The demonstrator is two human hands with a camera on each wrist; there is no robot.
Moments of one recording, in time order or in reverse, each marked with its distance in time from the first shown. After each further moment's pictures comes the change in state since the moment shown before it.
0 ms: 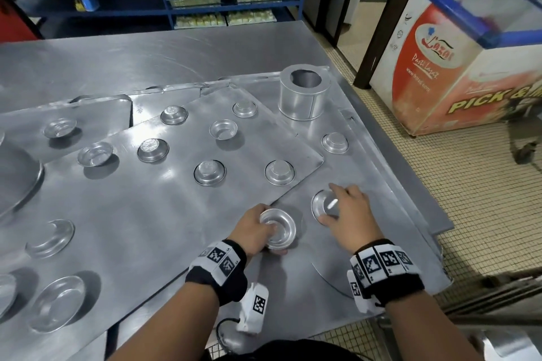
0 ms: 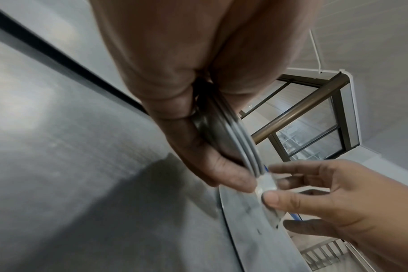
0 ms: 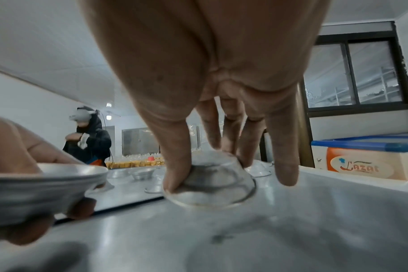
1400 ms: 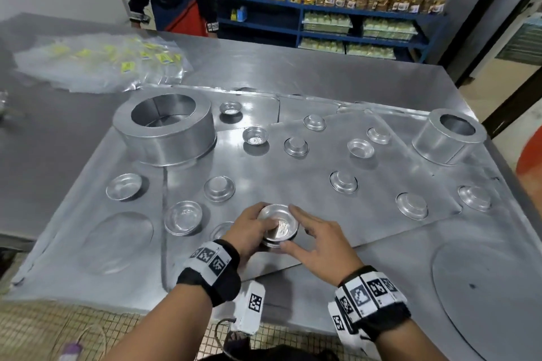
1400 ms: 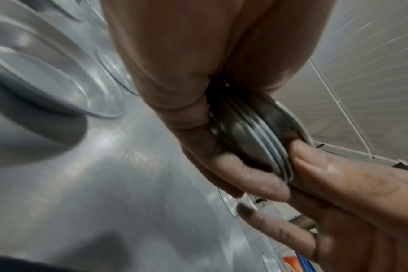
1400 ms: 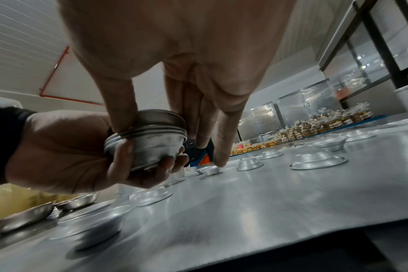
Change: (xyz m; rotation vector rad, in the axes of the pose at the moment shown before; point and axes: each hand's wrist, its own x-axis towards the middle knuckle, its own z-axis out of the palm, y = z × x) left_hand -0.138 -0.025 -0.233 -0.238 0.325 0.113; right_hand -0.085 -0.251 0.131 0.295 -0.339 -0.636
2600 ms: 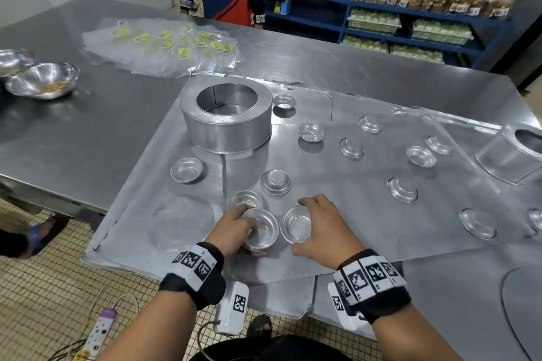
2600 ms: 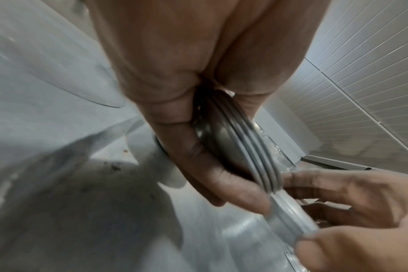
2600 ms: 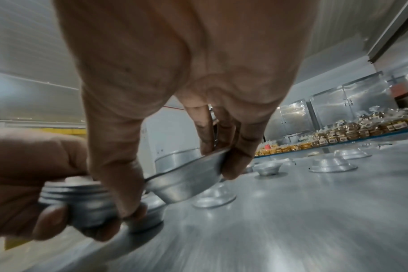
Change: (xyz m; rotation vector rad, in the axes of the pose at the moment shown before) left_hand -0.043 -0.008 -0.139 -0.078 0.210 -0.096; right_hand 0.052 -0.081 0.077 -0.341 -0.196 0.018
